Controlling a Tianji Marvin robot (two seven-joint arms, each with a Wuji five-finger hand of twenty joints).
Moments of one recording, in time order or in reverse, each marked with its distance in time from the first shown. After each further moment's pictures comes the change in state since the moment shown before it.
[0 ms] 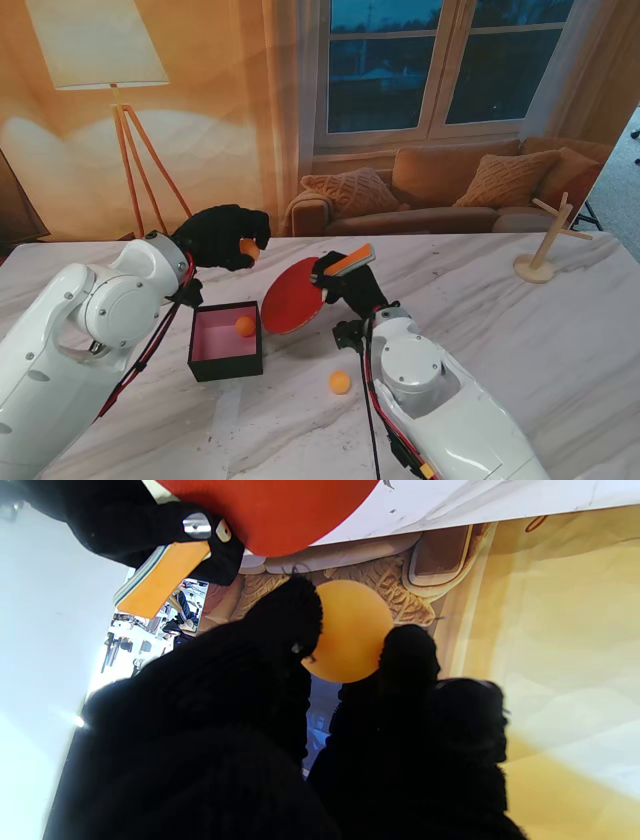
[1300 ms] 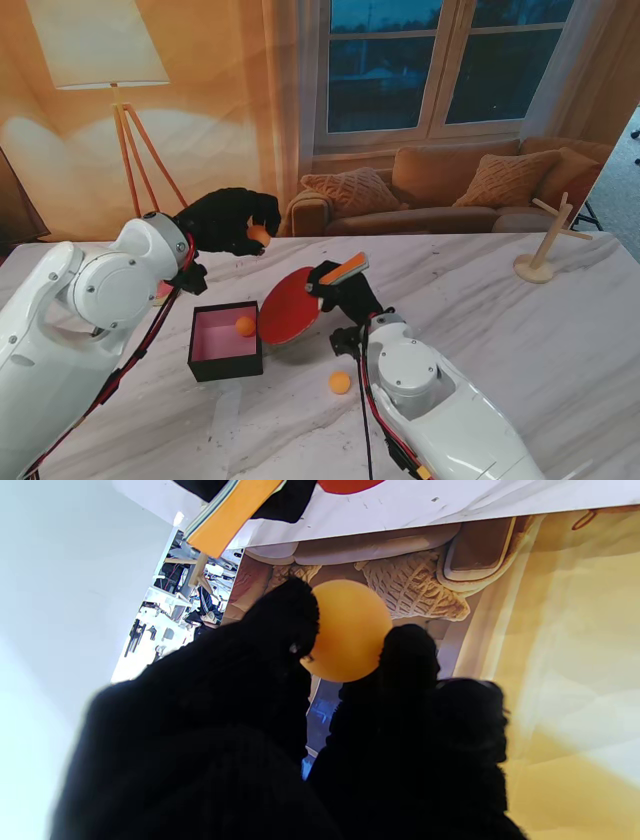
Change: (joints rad) left arm -0.067 0.011 0.017 -0.046 -0.117 0.061 -0.070; right arm 0.014 -0.005 -0.024 0.061 0.006 -0.034 0.029; left_hand 0.001 0.027 -0.033 0.000 0.000 0.000 -0.026 0.000 0.010 0.001 -0.024 0.000 0.000 0.000 -0.011 0.010 0.000 0.000 0.000 0.000; right_hand 0.000 -0.007 0.000 0.000 0.022 0.000 -0.029 0.036 0.009 -0.002 -0.001 -0.009 0.000 0.000 0.000 0.000 0.000 0.000 -0.001 0.000
